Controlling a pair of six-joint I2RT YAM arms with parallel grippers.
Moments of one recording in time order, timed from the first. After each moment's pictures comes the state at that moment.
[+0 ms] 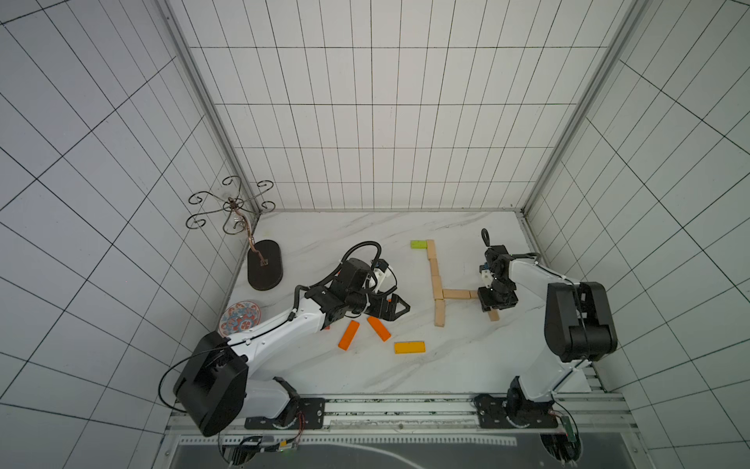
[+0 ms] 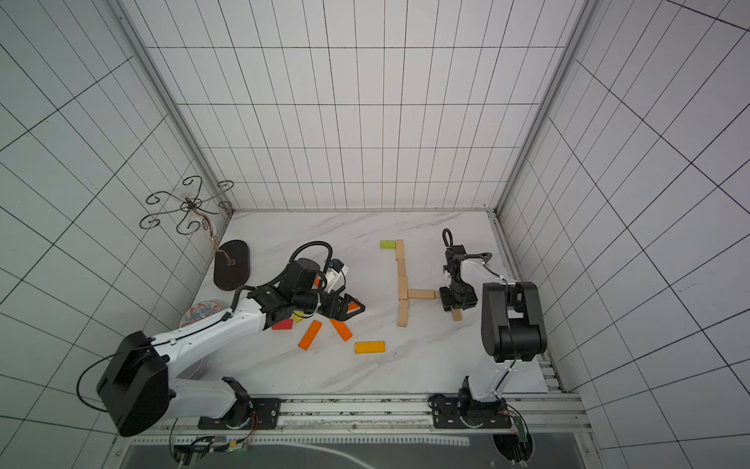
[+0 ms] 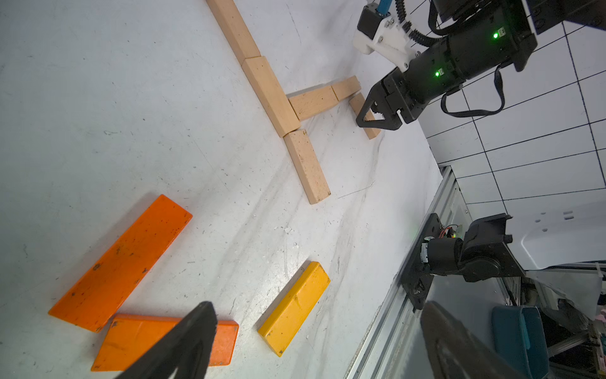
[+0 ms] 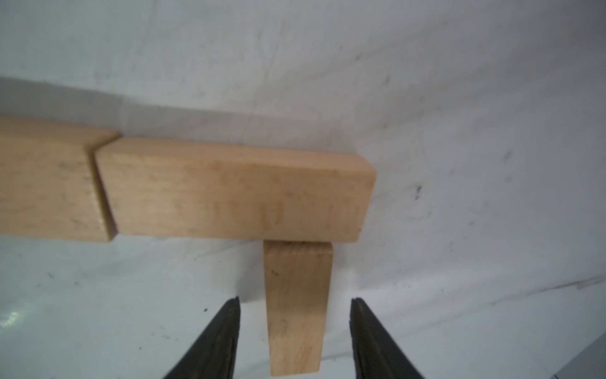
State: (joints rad) left arm -0.67 1.34 0.86 -0.25 0.52 -0.45; right arm 0.05 1.72 1.05 -0.87 0.11 -0.10
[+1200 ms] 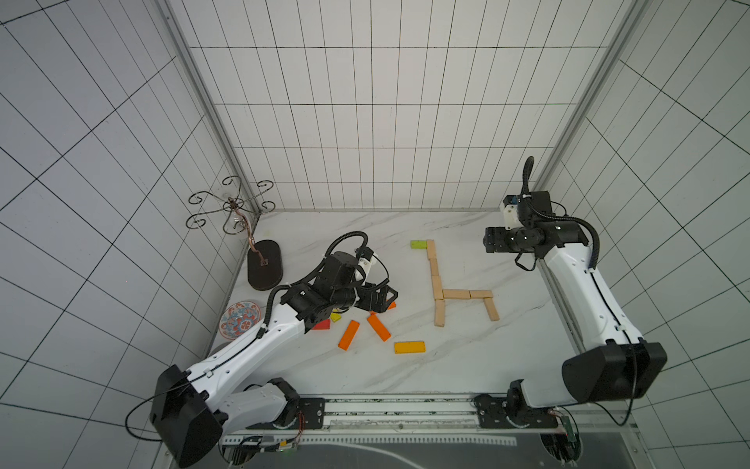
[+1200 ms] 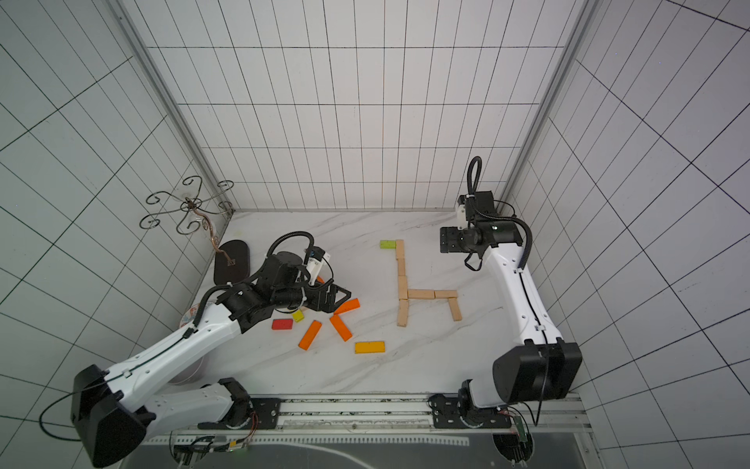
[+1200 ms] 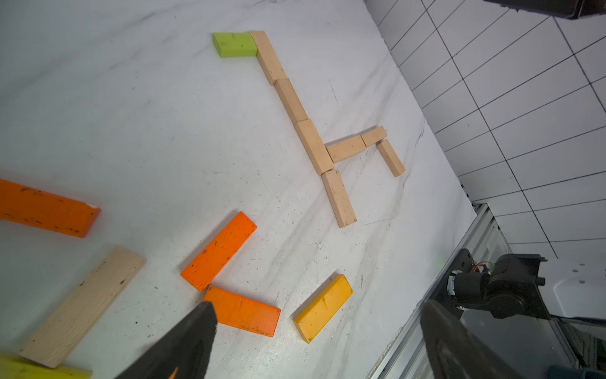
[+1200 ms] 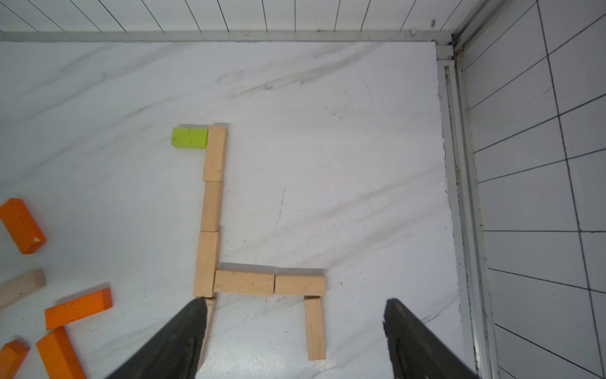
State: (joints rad) left arm -0.66 1.14 0.97 -0.49 0.27 -0.43; right arm 0.12 1.43 1.55 -0.97 0.02 0.05
